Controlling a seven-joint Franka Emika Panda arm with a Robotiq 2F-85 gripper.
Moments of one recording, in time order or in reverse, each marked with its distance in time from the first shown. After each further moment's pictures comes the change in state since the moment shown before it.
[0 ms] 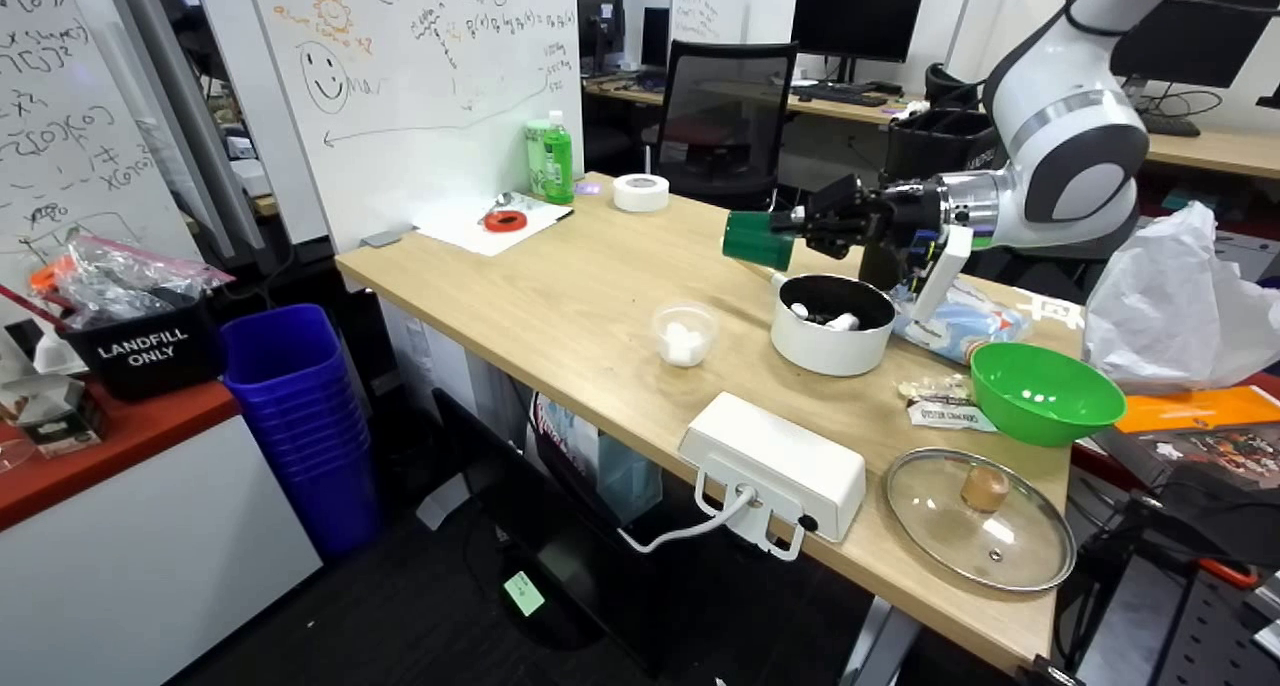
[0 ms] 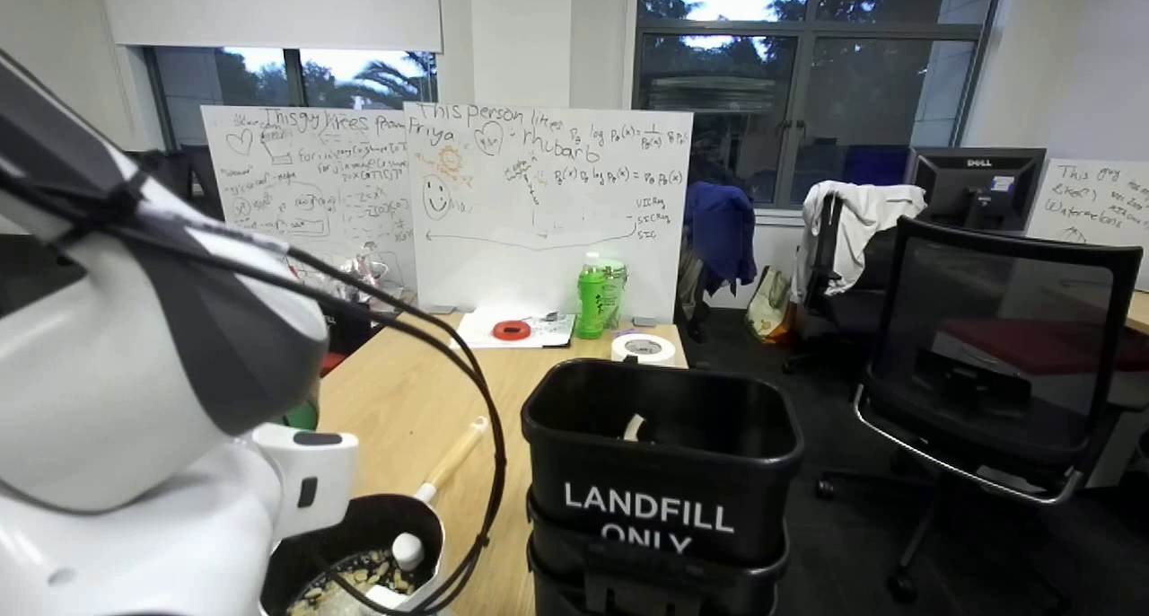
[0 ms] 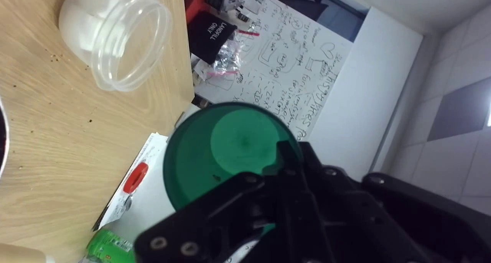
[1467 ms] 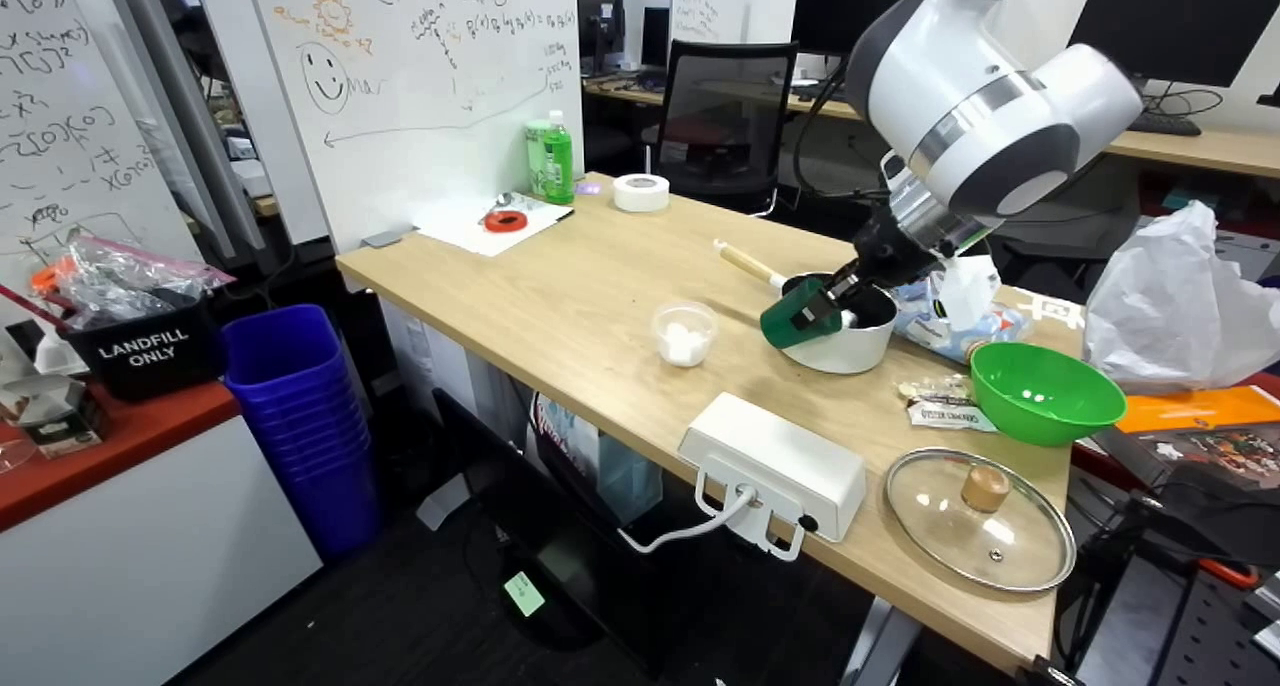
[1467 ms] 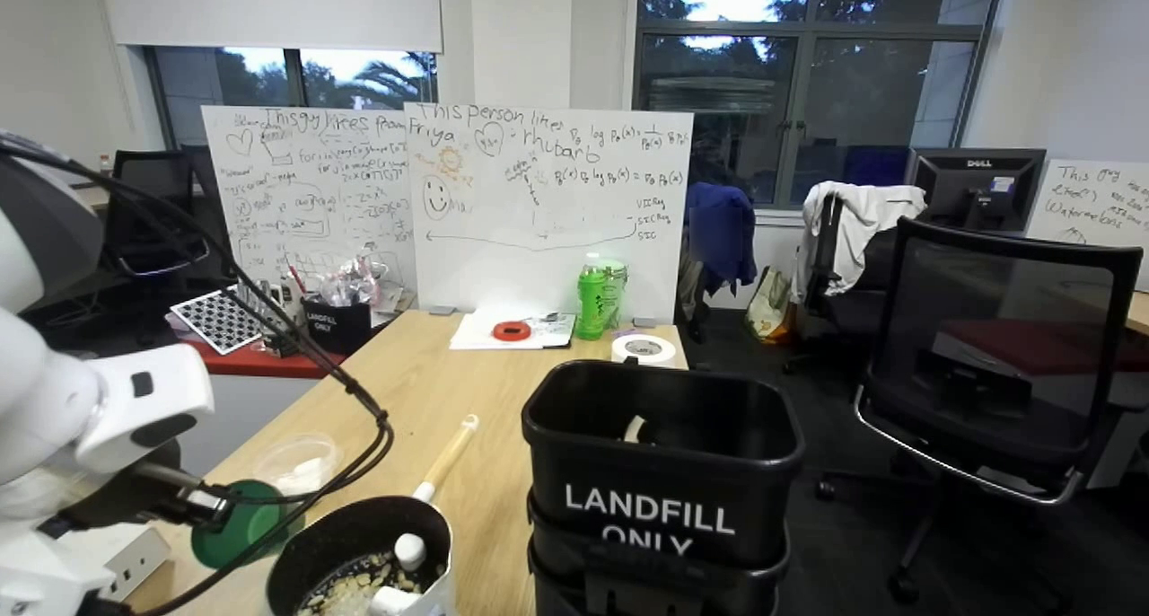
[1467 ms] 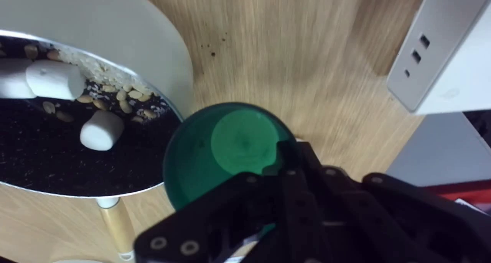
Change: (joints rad) arm 0.274 -0.075 0.186 -0.014 -0.151 1.157 -0.217
